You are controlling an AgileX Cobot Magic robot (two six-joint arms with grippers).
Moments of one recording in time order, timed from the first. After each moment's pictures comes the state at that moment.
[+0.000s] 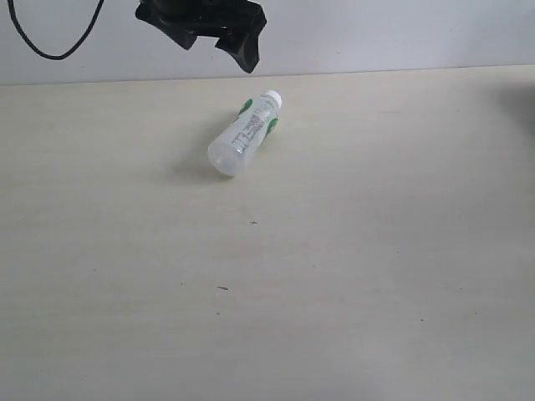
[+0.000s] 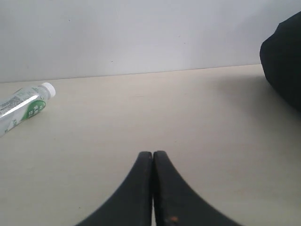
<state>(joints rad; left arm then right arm) -0.56 2.01 -1.95 -0.06 1.11 0.11 0.03 0.10 0.00 0.11 0.22 -0.05</state>
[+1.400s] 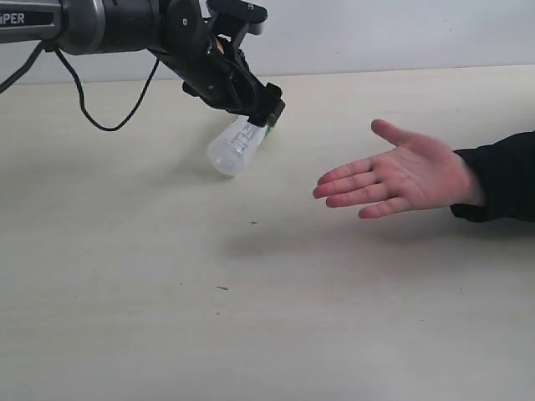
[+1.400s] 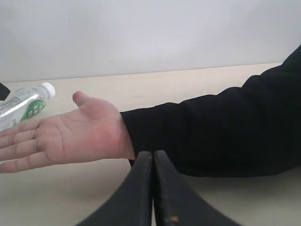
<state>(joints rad) -0.56 2.19 -1.71 -0.07 0.53 0.15 0.03 0.10 0.00 0.11 0.22 -0.05</state>
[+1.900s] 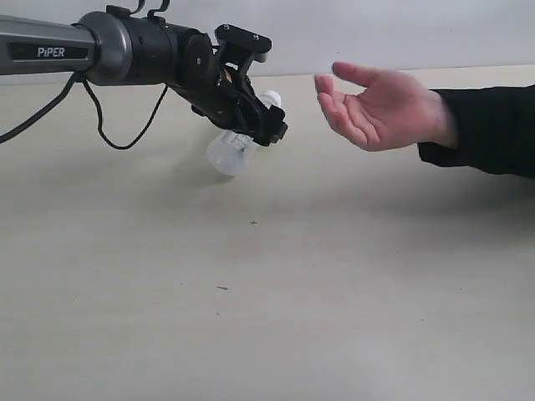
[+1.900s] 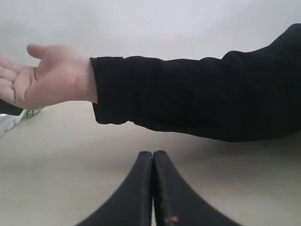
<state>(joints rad) -0.56 2.29 -1.71 -0.07 0.42 0.15 0.03 0.10 0.00 0.11 0.22 -0.05</state>
